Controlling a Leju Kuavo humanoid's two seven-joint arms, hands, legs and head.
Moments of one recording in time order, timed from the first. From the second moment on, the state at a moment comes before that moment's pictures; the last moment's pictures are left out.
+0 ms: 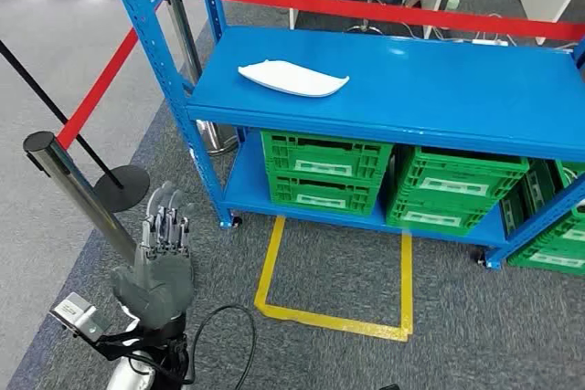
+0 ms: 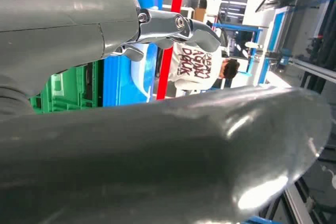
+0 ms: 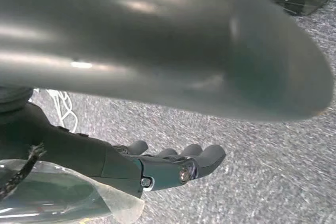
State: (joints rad) left arm 0.14 -0.21 -0.33 -1.71 0.18 -0.01 -0.60; right arm -0.07 0.22 -0.97 -0.22 1.50 -0.39 0.01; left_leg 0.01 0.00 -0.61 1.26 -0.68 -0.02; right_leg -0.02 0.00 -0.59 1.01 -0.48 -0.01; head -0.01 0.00
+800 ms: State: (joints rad) left arm 0.14 -0.21 -0.34 -1.71 0.20 -0.07 -0.61; right arm -0.07 0.22 -0.97 -0.22 1.50 -0.38 0.01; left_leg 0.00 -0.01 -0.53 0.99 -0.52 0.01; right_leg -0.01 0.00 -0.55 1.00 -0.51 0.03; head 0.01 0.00
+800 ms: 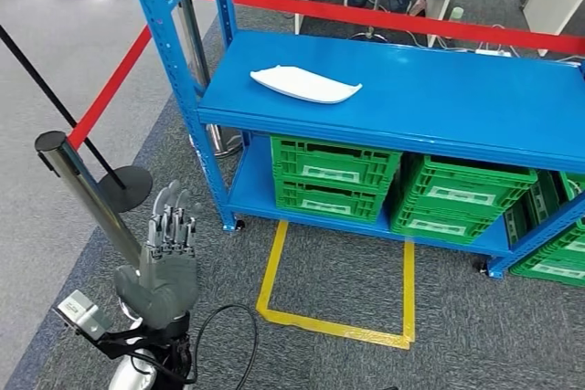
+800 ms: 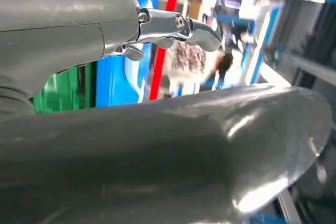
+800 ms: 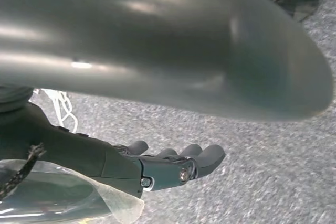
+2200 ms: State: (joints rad) left arm 0.14 -0.21 -0.32 -1.70 0.22 -0.07 -0.60; right arm -0.07 0.22 -0.97 -0.21 1.51 -0.38 0.01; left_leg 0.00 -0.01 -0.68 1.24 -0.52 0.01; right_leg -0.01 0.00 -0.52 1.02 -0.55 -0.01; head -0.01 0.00
